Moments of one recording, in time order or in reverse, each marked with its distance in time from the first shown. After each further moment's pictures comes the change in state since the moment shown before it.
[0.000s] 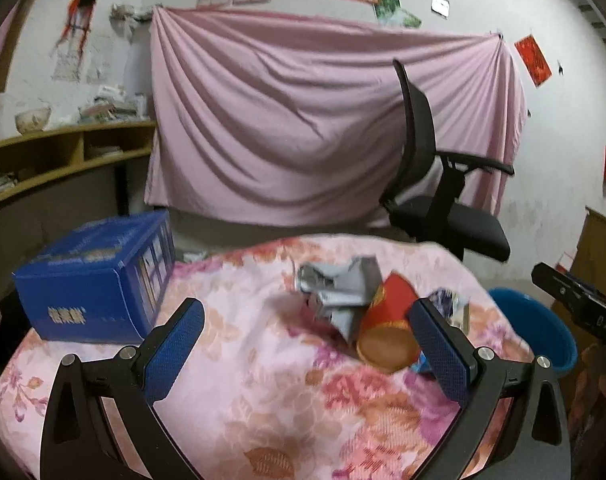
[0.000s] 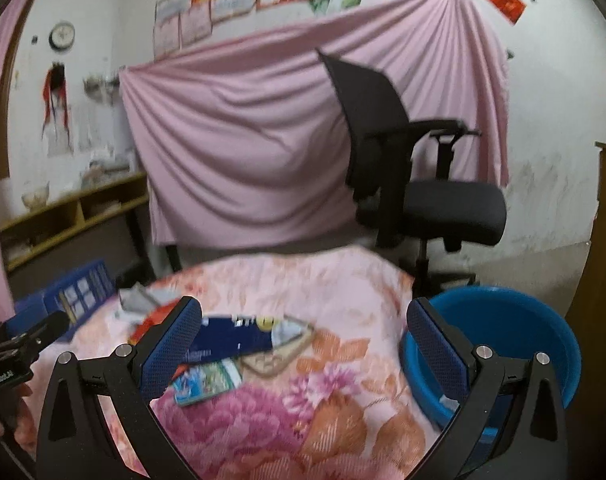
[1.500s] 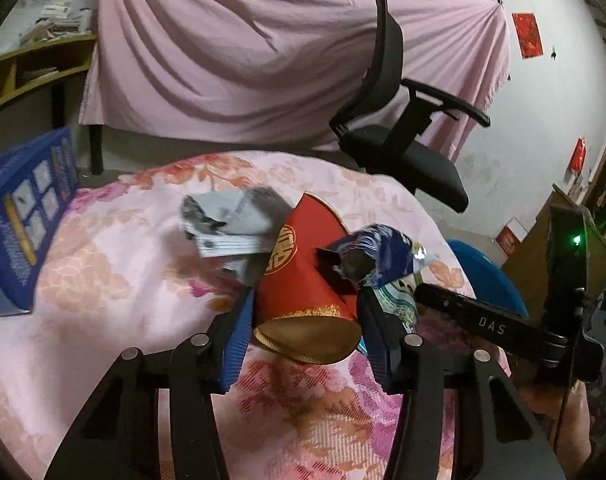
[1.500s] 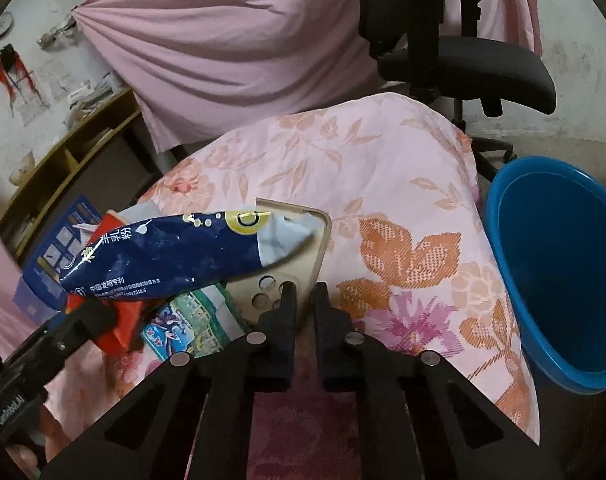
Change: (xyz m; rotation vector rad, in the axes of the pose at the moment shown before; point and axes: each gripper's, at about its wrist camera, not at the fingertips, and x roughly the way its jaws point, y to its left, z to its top) left arm 0.065 -0.016 0.005 -0.077 0.275 -0.219; right arm 0.095 -0.003 -0.029 0.156 0.474 0.096
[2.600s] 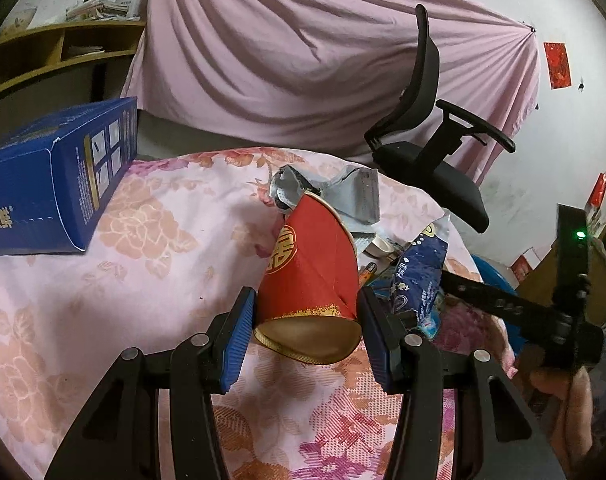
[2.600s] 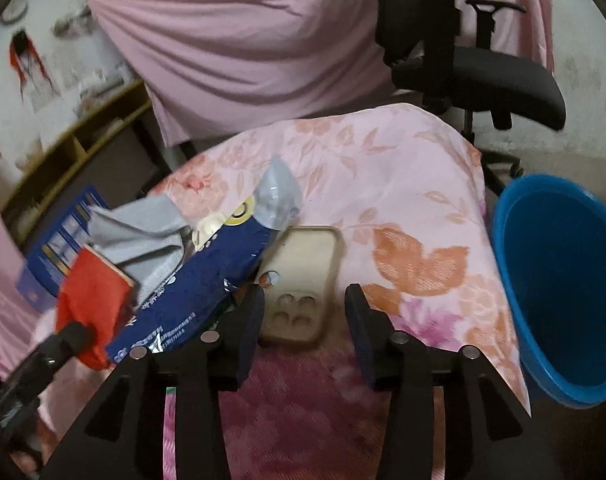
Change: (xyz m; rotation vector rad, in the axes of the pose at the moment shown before) left arm -0.029 0.023 -0.022 -0.118 -0.025 0.061; right arm 0.008 0.022 0.004 -0.081 0.004 -0.015
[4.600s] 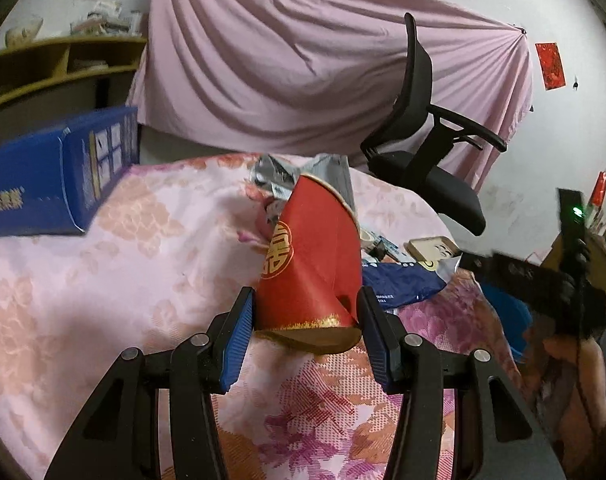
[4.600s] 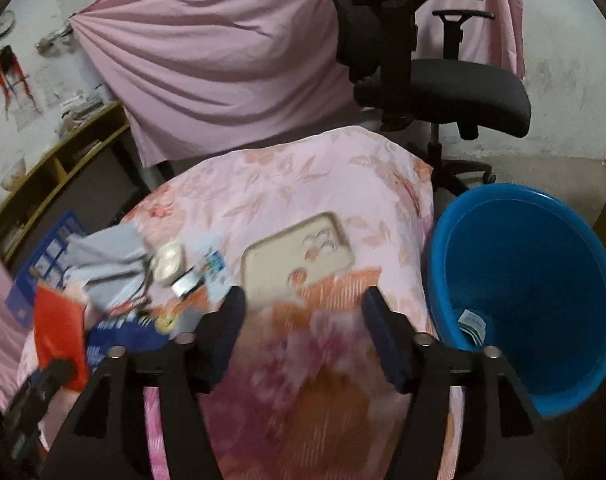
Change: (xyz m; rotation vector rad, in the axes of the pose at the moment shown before) left arm 0.001 -0.020 -0.024 0.018 -0.053 0.012; right arm -0.018 -0.047 0.010 0.065 -0.057 -0.047
